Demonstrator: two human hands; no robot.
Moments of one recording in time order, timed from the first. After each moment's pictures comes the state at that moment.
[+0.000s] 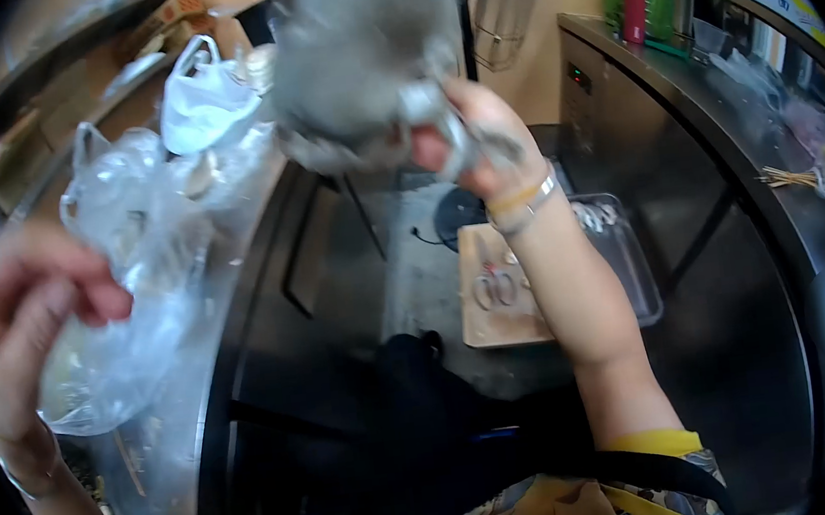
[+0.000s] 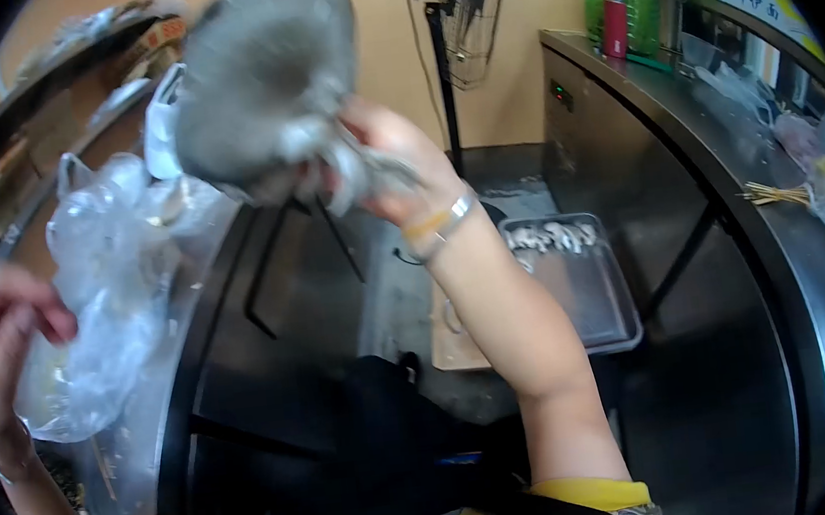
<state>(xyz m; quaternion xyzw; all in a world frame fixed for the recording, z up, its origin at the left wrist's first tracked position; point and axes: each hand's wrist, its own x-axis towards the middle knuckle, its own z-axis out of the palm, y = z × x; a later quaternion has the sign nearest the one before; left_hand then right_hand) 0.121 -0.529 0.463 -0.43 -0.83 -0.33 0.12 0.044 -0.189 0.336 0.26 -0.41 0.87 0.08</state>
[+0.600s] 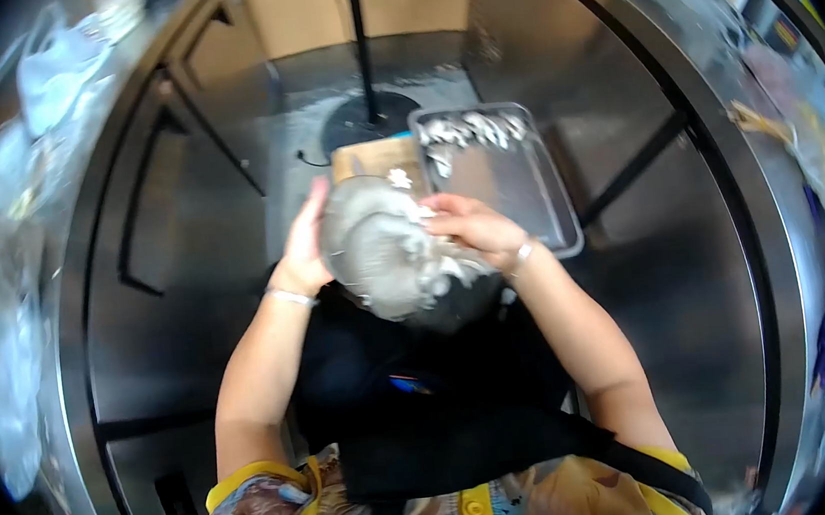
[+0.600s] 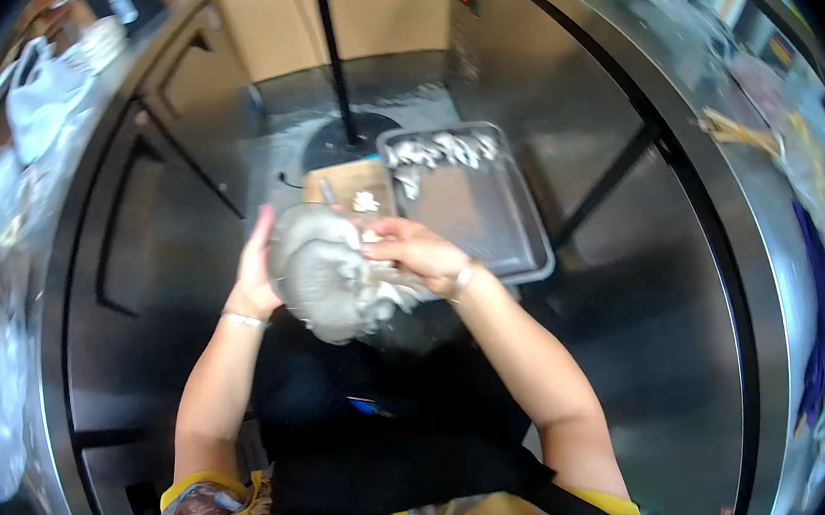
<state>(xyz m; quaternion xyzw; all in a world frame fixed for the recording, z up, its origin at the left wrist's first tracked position) 0.004 -0.246 0.106 -0.09 -0.23 -0.74 -0.62 0.148 -0.063 0.100 -0.14 -0.57 0.81 -0.04</state>
